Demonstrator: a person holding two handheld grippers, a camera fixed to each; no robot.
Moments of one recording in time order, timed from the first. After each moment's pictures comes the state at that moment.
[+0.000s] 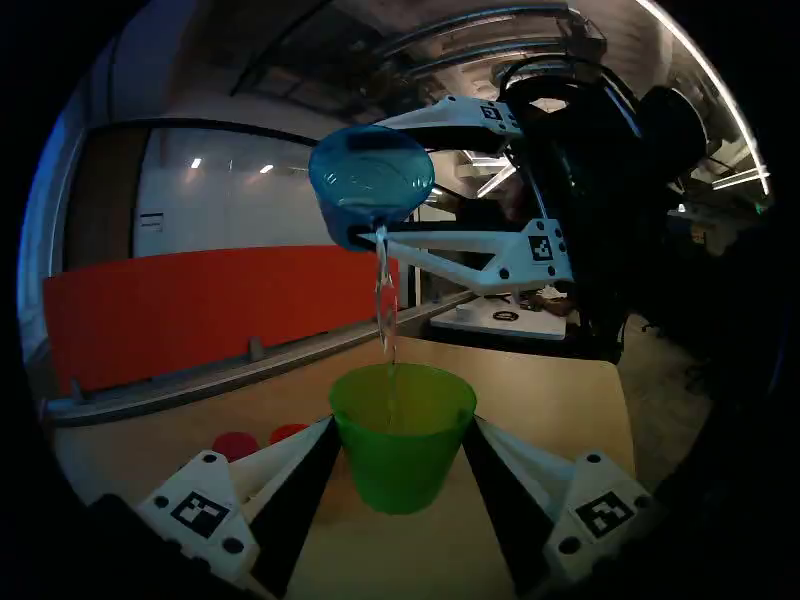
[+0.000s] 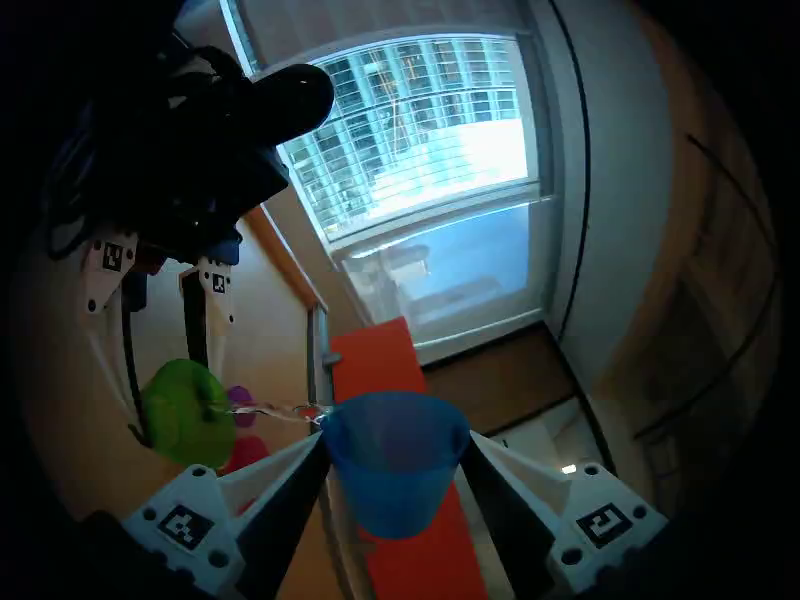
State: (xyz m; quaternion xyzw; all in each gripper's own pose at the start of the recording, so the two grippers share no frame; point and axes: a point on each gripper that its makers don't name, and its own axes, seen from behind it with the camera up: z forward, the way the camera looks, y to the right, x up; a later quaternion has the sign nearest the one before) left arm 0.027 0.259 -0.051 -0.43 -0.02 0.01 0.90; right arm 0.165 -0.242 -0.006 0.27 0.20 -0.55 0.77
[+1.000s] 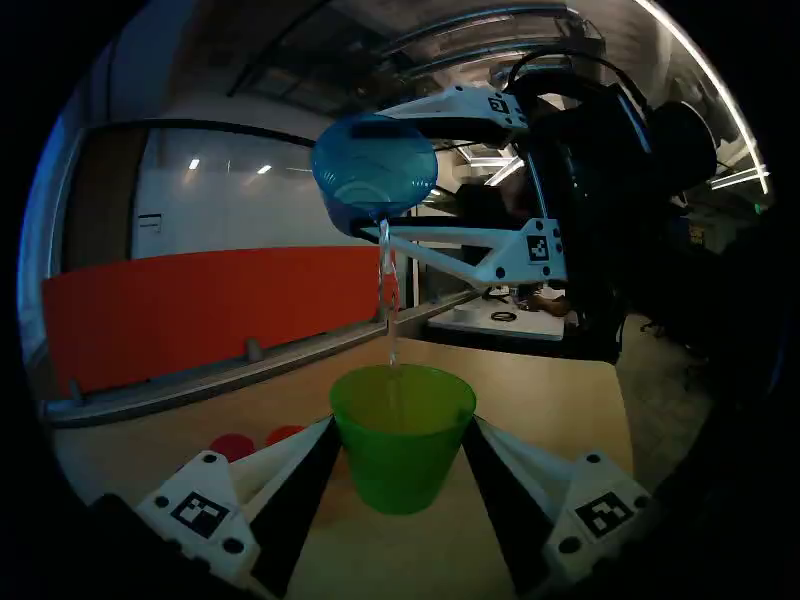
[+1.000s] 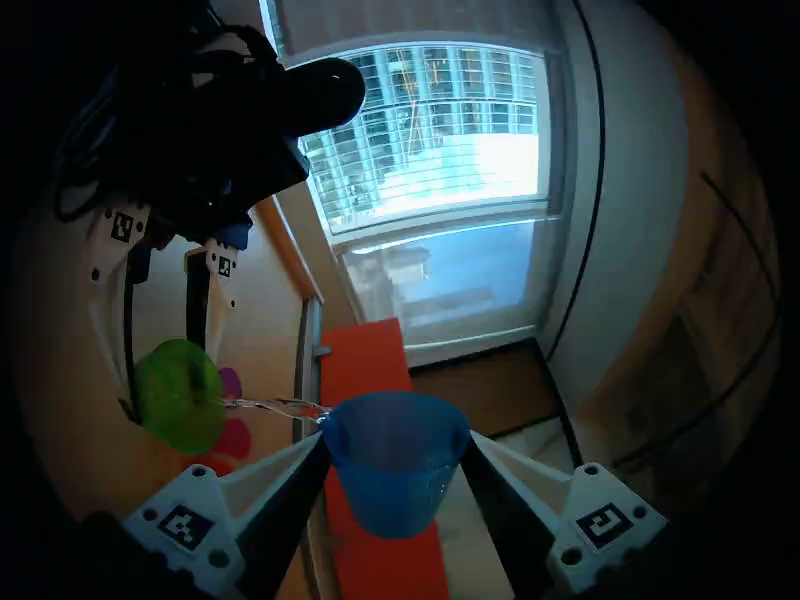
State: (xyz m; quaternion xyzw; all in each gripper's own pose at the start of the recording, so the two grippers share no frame) left arm 0.029 0.261 -0.050 -0.43 -0.02 0.01 0.90; right arm 0.176 -0.236 -0.007 0.25 0.22 -0.59 0.73
